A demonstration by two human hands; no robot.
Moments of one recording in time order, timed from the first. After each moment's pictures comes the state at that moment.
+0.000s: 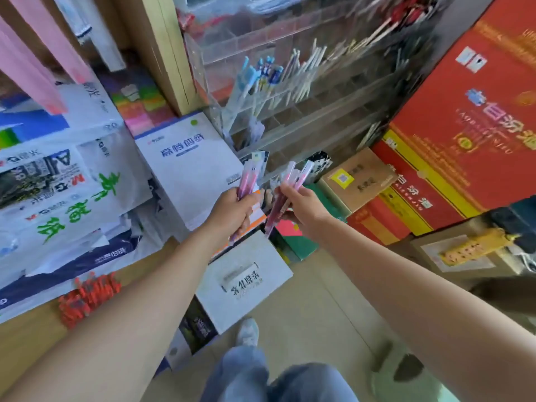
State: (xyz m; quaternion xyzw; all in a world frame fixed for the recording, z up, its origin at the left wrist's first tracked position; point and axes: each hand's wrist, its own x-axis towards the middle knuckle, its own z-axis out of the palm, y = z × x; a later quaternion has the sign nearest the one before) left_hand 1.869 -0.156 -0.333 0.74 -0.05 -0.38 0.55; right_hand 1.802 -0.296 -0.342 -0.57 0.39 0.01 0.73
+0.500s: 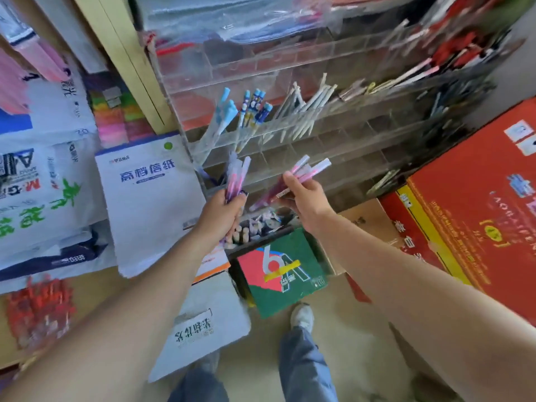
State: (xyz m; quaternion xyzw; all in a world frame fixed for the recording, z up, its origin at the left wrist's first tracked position) left_hand 1.947 -0.289 -0.365 0.78 0.01 -0.28 0.56; right_hand 1.918 -0.461 -0.364 -0.59 0.32 0.03 0.74
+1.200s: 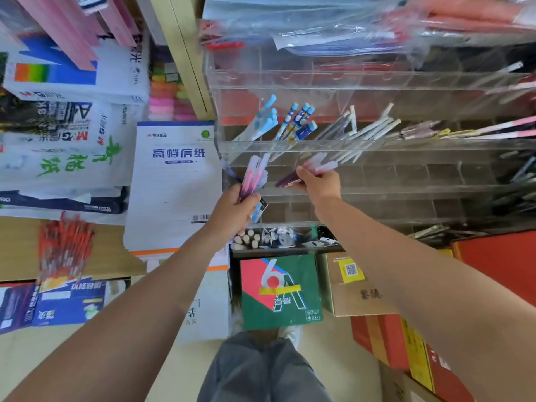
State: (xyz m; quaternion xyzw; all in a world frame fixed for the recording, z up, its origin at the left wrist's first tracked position) left_hand 1.967 -0.313 -0.378 0.75 0.12 -0.22 0.61; right_hand 2.022 -0.491 -0.396 -0.72 0.31 0.12 0.61
